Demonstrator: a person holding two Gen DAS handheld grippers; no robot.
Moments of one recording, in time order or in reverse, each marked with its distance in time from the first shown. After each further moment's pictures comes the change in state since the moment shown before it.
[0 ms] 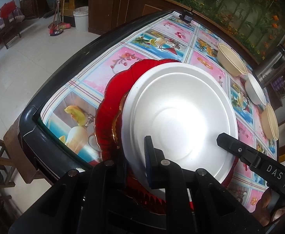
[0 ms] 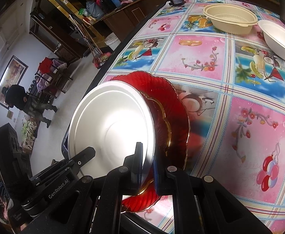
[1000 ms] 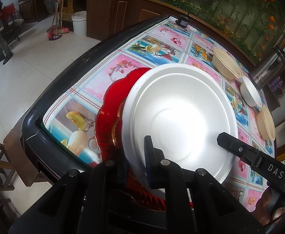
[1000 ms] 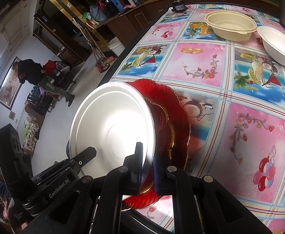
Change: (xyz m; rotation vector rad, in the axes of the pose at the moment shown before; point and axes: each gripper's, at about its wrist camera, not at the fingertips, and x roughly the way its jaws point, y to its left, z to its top) left arm -0.012 -0.002 0.003 0.011 -0.031 -0.016; right arm -0.017 0.003 0.000 -0.013 -0.037 0.017
